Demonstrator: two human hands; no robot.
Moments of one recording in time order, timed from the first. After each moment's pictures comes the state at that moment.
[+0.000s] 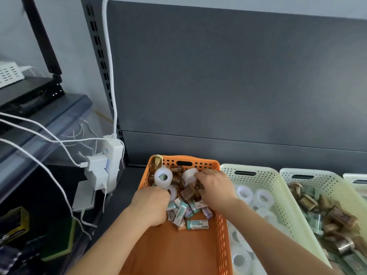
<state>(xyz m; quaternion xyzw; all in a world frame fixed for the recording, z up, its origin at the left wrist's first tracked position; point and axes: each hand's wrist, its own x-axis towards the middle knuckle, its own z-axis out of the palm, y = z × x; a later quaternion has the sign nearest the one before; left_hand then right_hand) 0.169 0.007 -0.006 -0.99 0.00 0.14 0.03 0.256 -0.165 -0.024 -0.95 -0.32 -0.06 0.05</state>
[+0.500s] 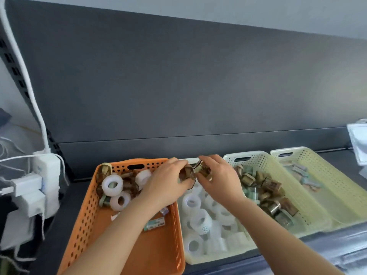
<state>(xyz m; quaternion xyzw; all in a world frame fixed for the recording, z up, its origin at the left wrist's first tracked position) 0.214 -0.109 0.026 -0.94 0.15 -0.10 -0.28 0.225 -0.276 0.018 -0.94 -0.15 -0.19 0.24</state>
